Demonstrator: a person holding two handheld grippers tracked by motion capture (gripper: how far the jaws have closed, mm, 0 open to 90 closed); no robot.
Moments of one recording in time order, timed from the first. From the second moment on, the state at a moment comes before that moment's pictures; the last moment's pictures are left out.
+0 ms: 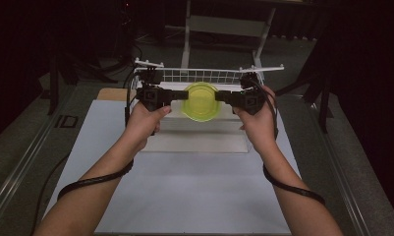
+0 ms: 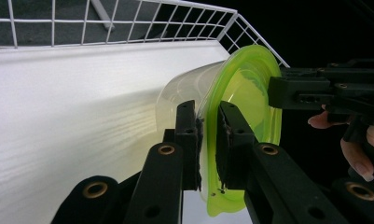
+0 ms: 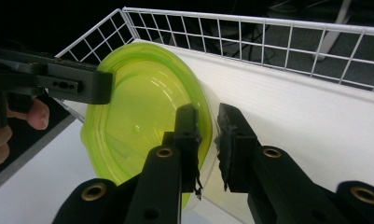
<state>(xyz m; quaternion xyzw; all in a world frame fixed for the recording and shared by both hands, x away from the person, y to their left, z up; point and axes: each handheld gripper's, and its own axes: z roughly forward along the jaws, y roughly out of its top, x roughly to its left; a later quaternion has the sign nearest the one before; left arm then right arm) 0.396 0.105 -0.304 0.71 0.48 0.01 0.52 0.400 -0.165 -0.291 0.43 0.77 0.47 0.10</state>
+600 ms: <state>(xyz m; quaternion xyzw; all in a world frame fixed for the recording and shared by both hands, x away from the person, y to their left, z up) 0.414 0.101 -0.310 0.70 0.51 0.03 0.50 0.431 -0.159 -0.292 0.47 0.76 0.44 0.07</state>
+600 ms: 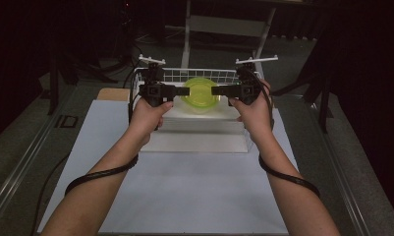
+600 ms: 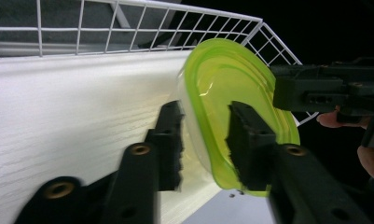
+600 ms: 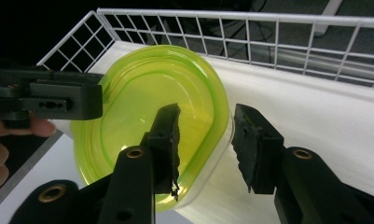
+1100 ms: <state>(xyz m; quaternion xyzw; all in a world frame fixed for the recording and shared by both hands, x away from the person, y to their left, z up) 0.402 0.108 -0.301 0.69 0.49 0.08 0.53 0.419 -0.161 -0.280 0.45 0.76 0.46 0.11</state>
